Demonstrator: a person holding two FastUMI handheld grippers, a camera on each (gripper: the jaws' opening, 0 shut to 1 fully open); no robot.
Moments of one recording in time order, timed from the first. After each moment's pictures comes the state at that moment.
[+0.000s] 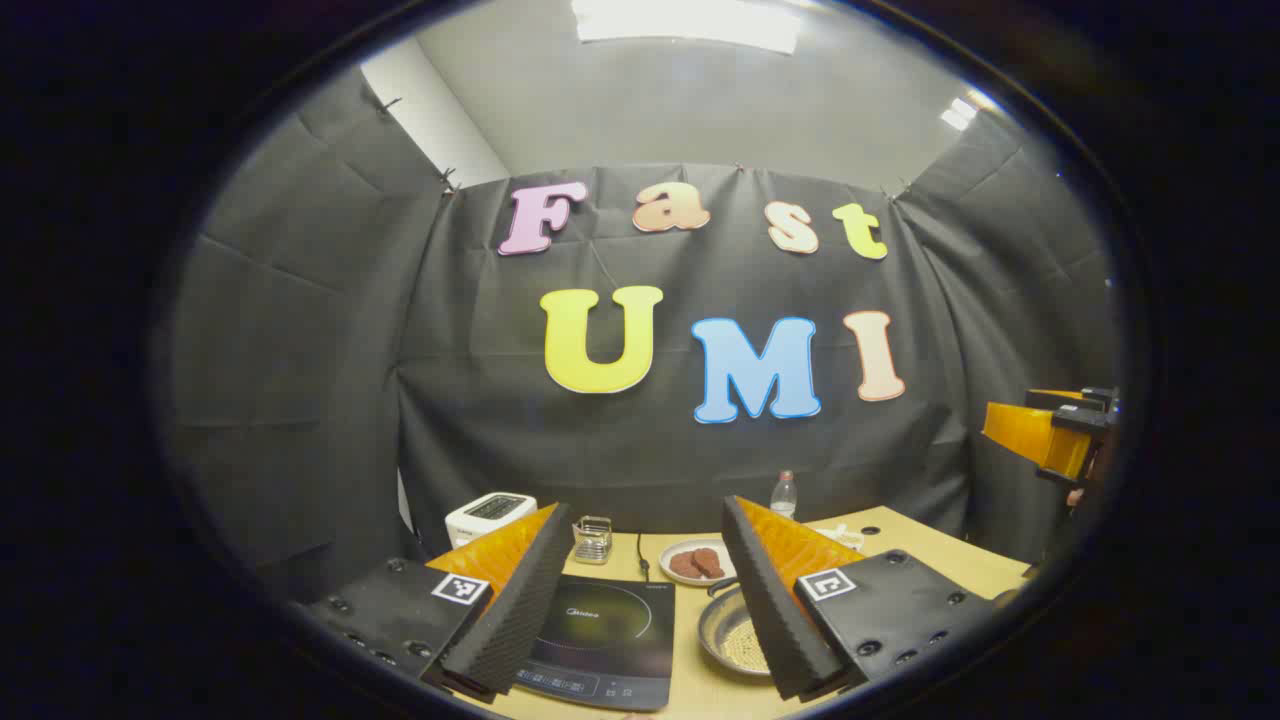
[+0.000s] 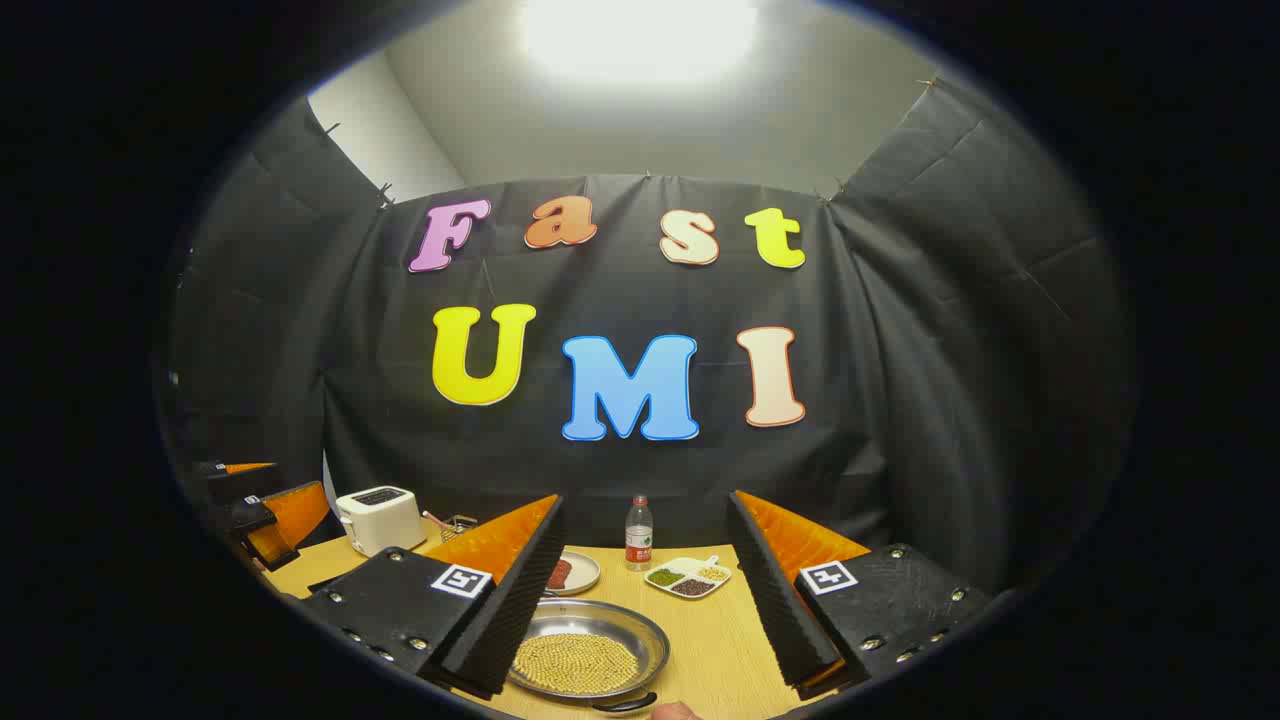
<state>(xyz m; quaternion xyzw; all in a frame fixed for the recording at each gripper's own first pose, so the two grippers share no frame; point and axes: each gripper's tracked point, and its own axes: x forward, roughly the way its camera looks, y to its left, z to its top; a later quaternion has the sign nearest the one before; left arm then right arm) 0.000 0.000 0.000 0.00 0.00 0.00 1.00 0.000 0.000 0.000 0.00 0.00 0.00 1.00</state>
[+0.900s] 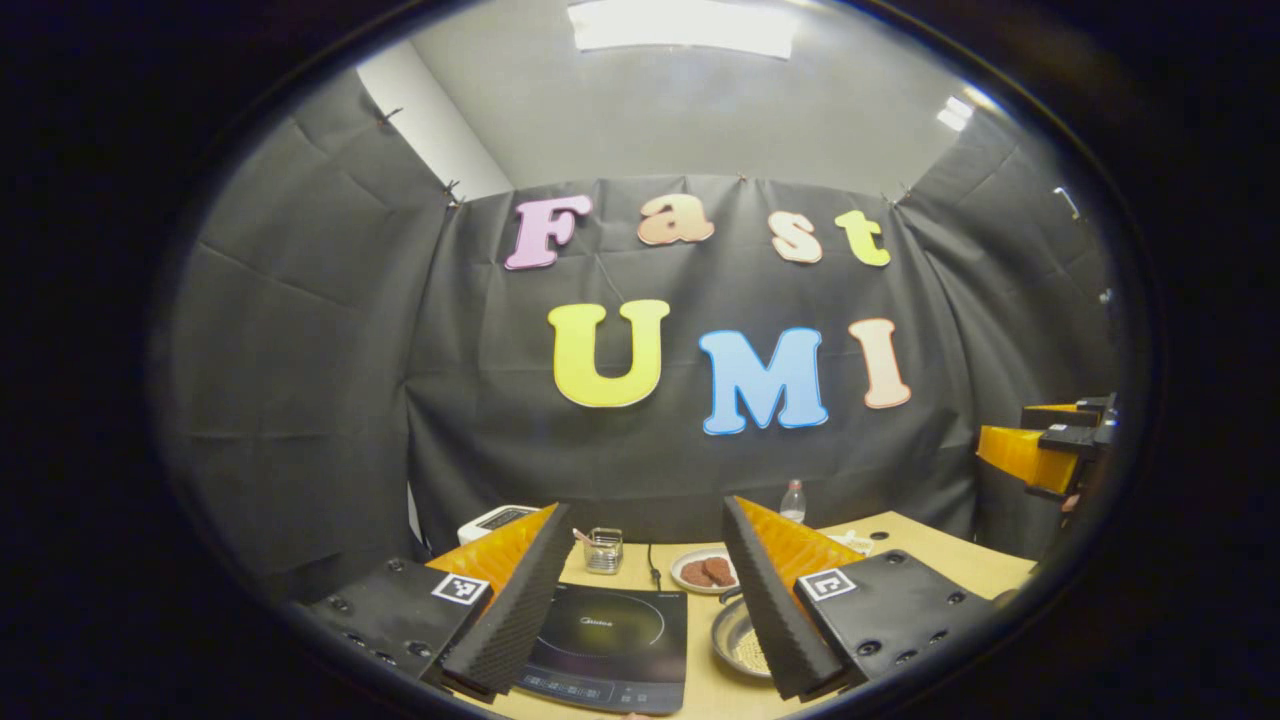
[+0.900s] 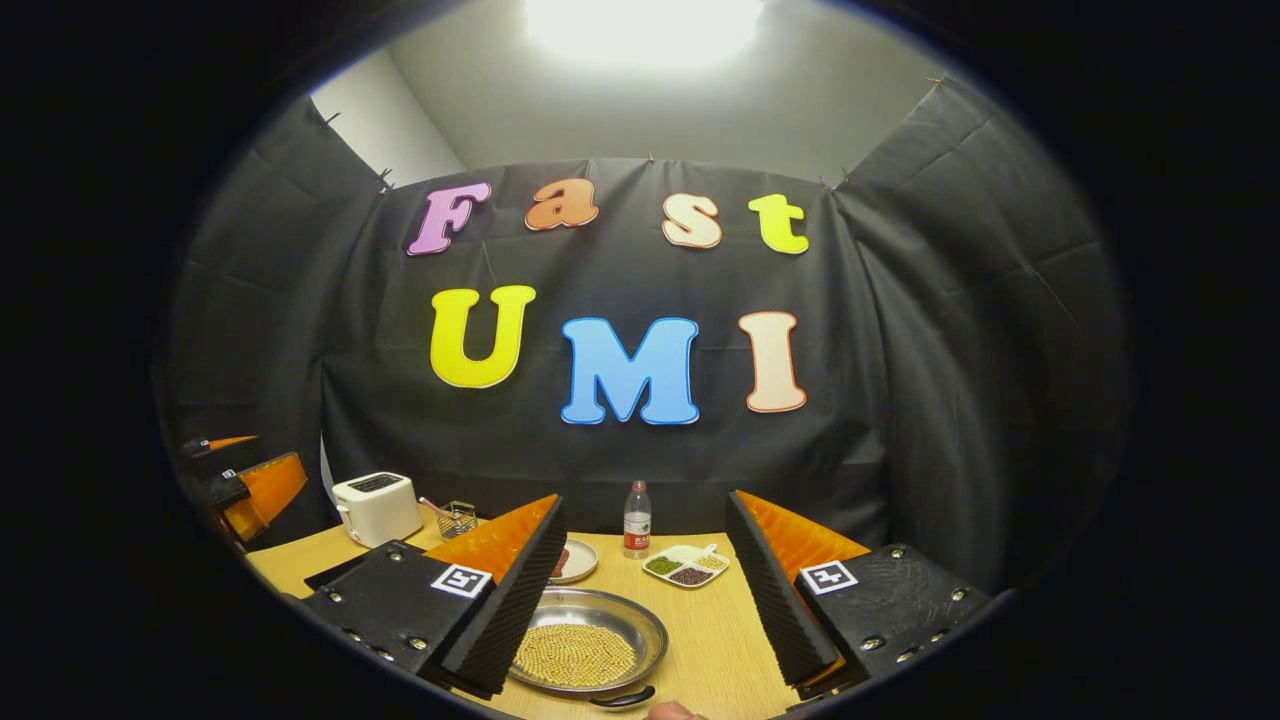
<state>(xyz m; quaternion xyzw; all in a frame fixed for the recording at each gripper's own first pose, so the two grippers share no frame) -0.006 0.011 0.016 0.01 -0.02 0.01 1.00 0.006 -0.001 -0.009 -0.01 0.02 0.00 1.00</state>
